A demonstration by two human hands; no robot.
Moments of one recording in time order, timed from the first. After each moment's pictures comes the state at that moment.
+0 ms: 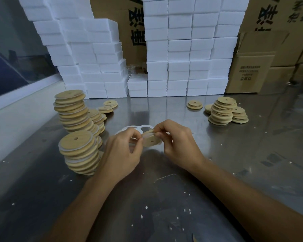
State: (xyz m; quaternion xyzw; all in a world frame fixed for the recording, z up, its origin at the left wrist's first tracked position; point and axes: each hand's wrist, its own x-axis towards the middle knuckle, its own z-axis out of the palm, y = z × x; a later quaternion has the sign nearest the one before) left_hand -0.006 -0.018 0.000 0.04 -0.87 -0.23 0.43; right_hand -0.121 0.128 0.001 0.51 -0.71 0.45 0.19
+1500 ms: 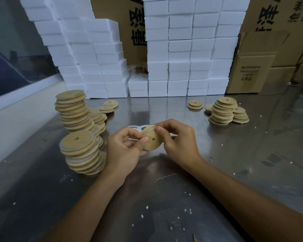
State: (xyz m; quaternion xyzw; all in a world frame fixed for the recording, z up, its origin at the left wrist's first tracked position) left_hand -0.014 0.003 0.001 0.16 -0.68 -0.61 0.37; right_hand -0.116 0.117 -0.002 0.38 -0.69 0.60 0.11
